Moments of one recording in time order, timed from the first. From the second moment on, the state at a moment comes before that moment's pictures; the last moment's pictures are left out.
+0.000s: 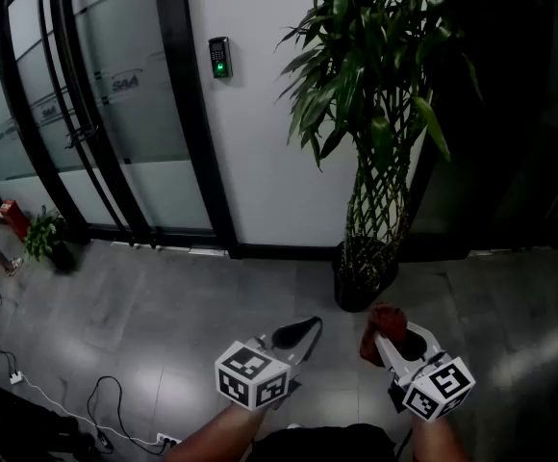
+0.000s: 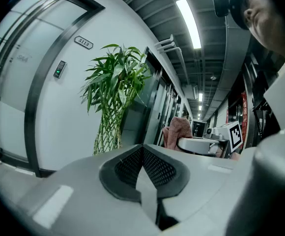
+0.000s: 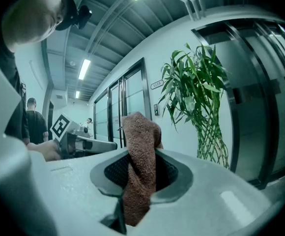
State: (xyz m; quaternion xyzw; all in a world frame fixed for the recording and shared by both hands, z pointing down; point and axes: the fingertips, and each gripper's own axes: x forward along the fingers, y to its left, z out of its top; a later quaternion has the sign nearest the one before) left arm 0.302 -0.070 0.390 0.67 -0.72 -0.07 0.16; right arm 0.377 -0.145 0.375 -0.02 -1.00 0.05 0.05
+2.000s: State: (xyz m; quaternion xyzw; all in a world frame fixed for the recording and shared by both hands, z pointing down) left arm 0.090 -0.256 0.222 0.84 -0.54 -0.08 0.02; right arm 0.165 -0.243 0.302 0.16 -0.99 -0.01 -0.05
